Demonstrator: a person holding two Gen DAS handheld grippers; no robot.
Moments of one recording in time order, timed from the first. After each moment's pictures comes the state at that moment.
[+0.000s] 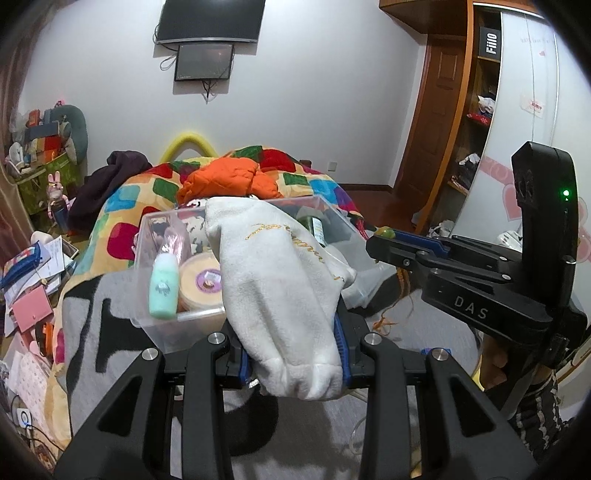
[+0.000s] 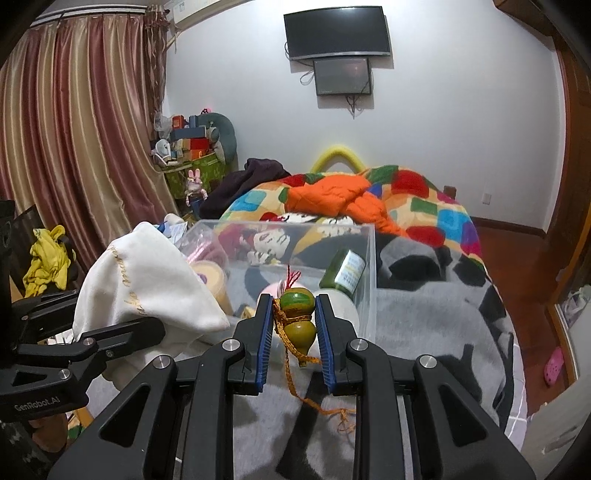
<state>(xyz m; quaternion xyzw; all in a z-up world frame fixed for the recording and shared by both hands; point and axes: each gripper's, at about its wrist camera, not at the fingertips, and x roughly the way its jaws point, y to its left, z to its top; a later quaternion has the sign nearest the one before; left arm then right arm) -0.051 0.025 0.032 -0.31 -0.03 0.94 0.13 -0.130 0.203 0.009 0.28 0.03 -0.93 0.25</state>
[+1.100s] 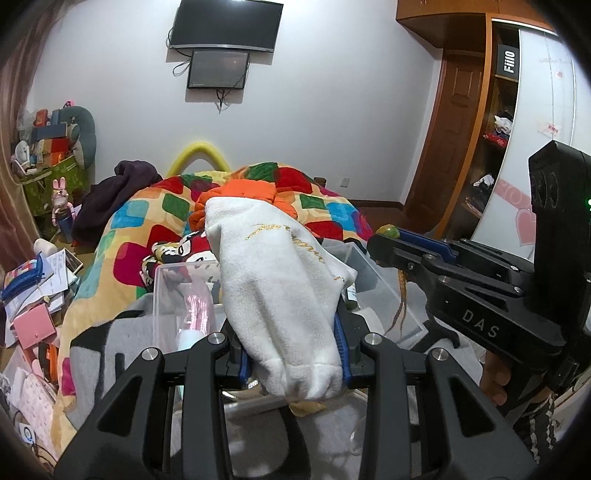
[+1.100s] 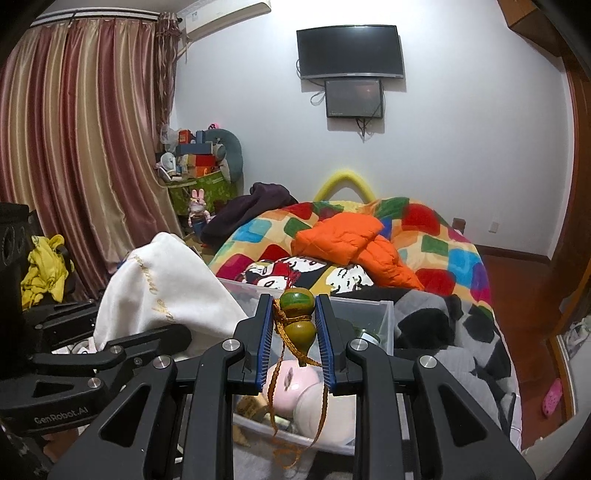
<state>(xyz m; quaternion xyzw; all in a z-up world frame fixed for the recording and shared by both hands) -0.114 0.003 0.055 -0.29 -0.05 0.95 0.11 -0.178 0.167 0.044 0.25 0.04 -0.93 0.26</state>
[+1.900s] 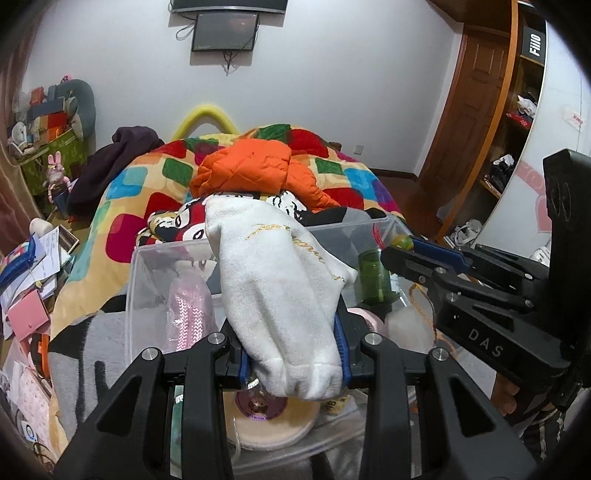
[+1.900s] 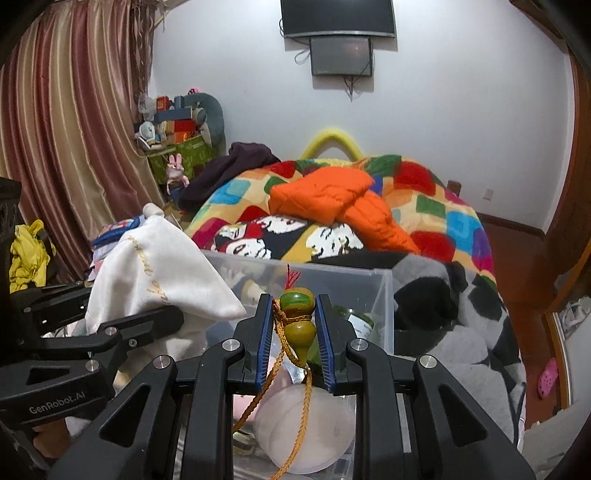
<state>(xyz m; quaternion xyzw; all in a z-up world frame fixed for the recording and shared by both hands) -0.174 0.004 0.014 -0.36 -0.05 0.93 0.10 -0.235 0.164 -0.005 0.32 0.05 -0.92 0.23</state>
